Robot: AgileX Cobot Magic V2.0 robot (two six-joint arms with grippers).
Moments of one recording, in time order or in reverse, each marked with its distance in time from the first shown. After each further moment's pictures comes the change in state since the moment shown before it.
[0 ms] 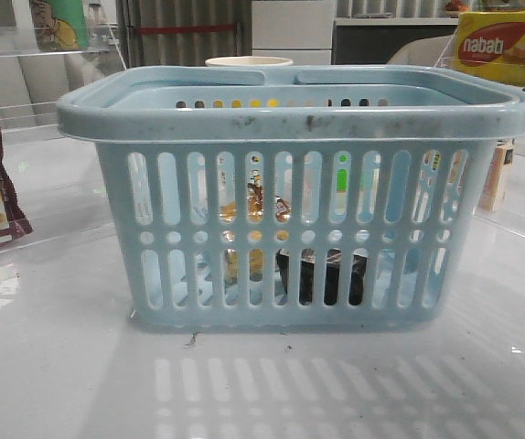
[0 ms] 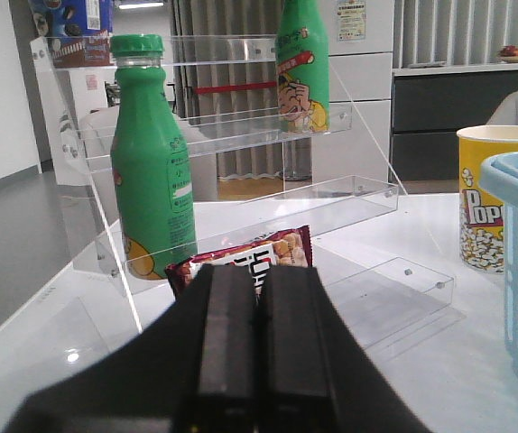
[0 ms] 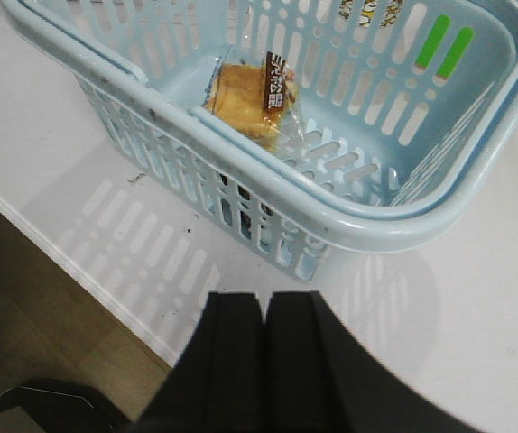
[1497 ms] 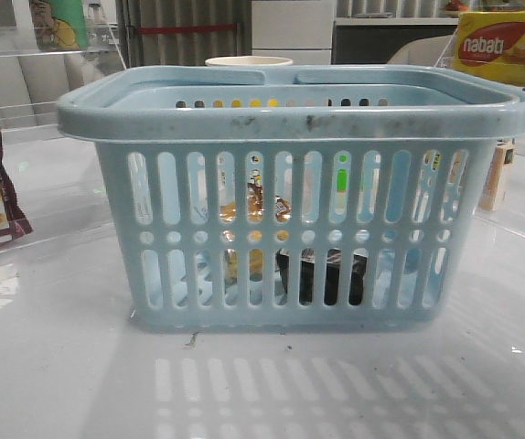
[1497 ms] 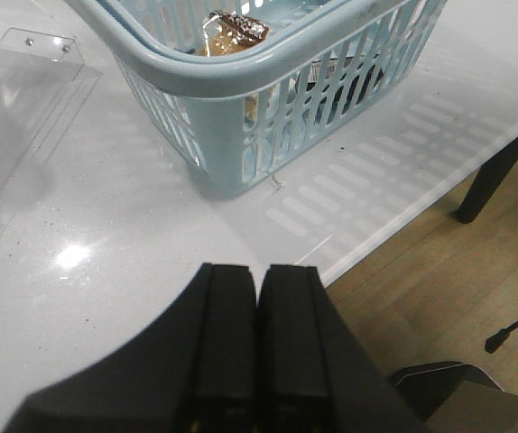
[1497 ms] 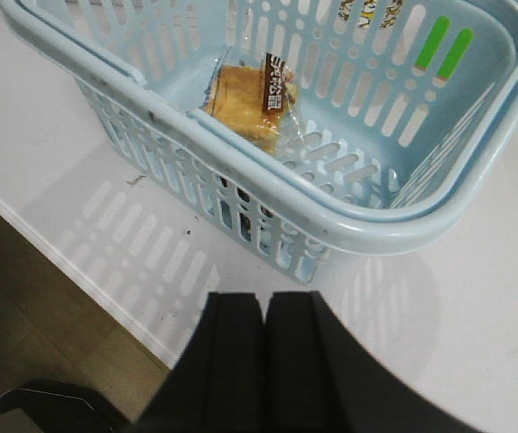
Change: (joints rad) left arm -0.647 0.574 -0.708 -0.016 0.877 0.000; right arm 0.000 0.000 0.000 0.000 -0.007 0.000
